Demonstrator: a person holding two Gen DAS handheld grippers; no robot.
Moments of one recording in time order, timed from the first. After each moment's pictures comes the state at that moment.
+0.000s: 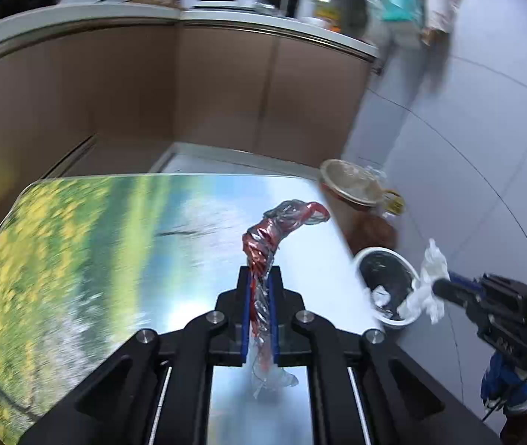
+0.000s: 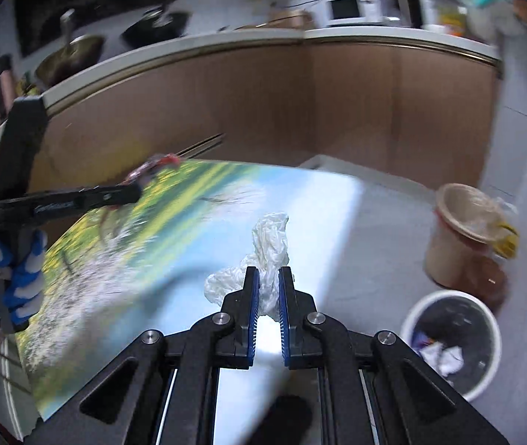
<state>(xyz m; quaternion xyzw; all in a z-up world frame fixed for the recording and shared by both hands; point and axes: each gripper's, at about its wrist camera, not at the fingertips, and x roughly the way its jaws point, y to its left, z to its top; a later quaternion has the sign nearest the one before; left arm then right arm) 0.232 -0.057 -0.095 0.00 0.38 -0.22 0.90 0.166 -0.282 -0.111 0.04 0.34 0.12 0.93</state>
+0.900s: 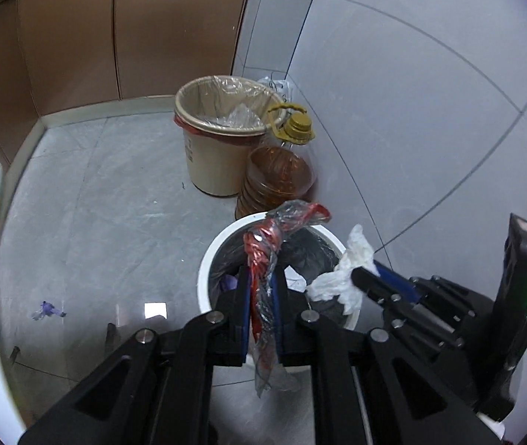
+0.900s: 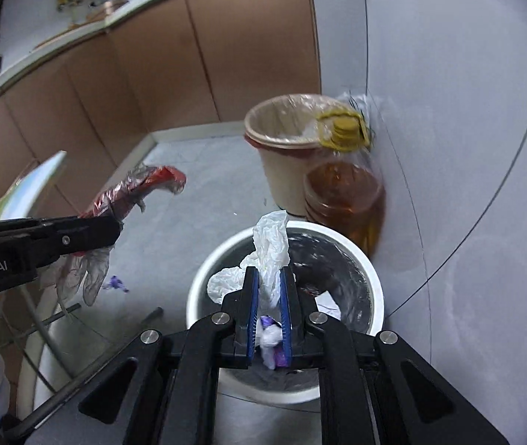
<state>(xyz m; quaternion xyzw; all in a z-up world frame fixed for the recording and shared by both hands) 0.308 -0.407 -0.220 0.07 0.48 -0.34 0.80 0.238 -0.523 -0.257 0.13 0.42 -0.11 0.89</state>
